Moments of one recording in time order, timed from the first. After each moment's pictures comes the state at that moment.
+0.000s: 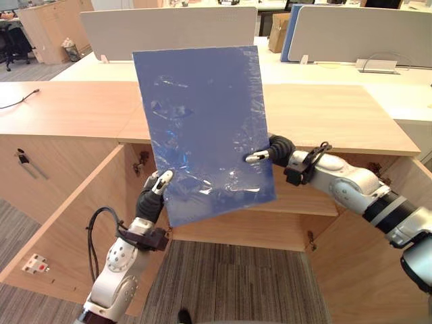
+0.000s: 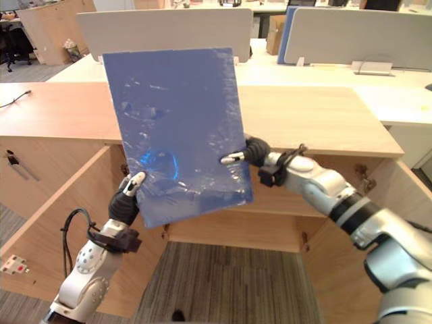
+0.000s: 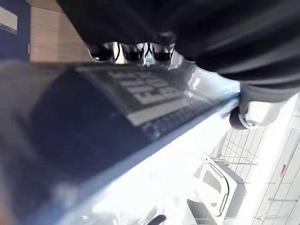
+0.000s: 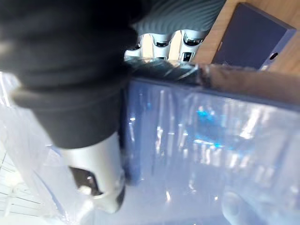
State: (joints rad) left arm 0.08 0.44 -0.25 -0.26 -0.59 -0.20 0.00; right arm -0.83 -0.88 0.85 0.22 1.18 0.09 0.23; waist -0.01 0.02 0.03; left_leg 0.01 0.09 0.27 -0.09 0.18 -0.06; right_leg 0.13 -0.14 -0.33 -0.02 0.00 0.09
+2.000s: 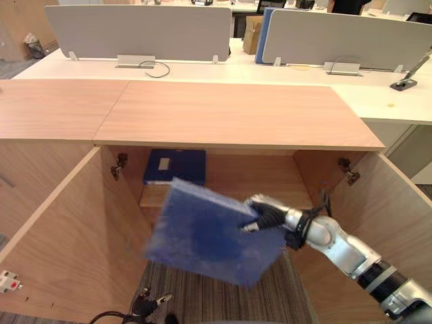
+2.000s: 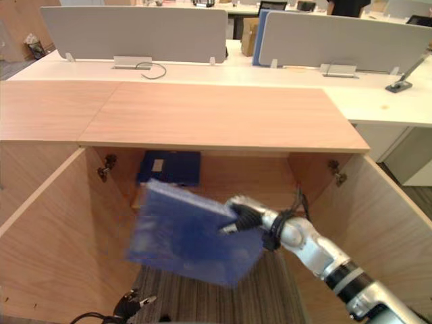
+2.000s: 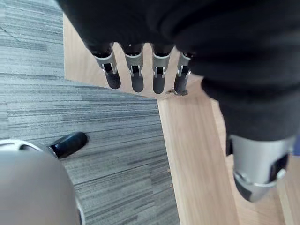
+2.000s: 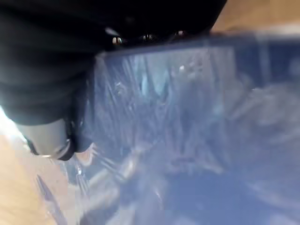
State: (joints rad) left arm 0.17 0.16 0.02 0.95 0.12 -0.11 0.09; right arm -0.28 -0.75 0.61 0.23 -0.37 -0.22 0.23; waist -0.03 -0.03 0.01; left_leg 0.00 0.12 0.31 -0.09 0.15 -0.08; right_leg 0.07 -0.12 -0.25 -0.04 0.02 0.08
